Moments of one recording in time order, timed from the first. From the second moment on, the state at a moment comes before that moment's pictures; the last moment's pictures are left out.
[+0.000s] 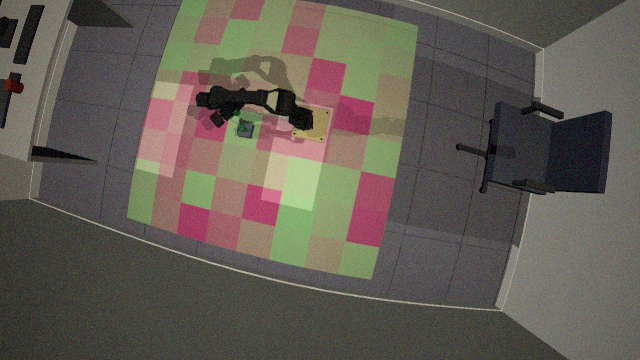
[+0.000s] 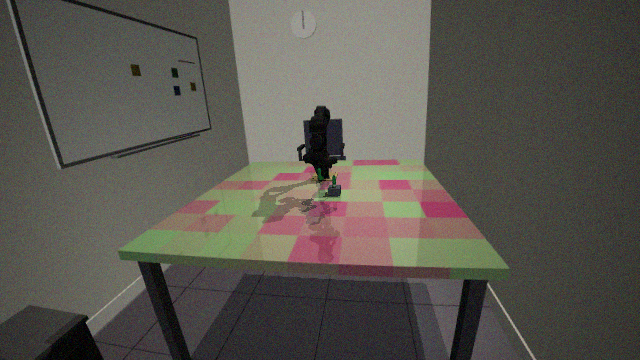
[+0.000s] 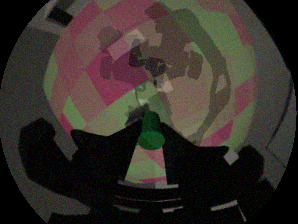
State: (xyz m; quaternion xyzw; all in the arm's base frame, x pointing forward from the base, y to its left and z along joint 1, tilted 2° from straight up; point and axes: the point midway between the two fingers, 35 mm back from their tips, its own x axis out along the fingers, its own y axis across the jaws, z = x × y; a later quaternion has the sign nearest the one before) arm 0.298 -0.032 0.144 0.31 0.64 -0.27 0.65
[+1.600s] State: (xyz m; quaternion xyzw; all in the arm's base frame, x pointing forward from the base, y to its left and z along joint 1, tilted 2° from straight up) arm 0.275 0.036 0.147 0.31 0.64 -0.27 0.65
